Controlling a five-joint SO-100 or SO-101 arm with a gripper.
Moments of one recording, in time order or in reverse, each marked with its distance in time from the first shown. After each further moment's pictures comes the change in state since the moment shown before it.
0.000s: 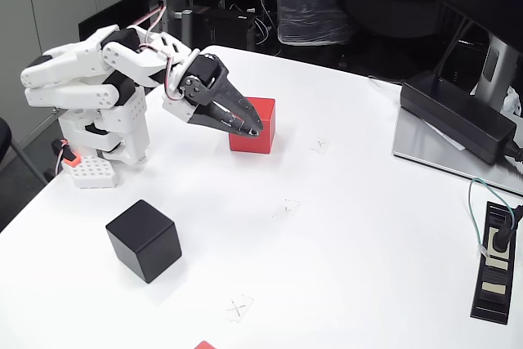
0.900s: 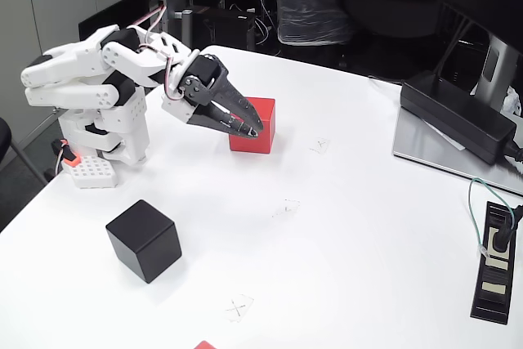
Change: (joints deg) arm 0.8 0.0 -0.9 0.4 -2.2
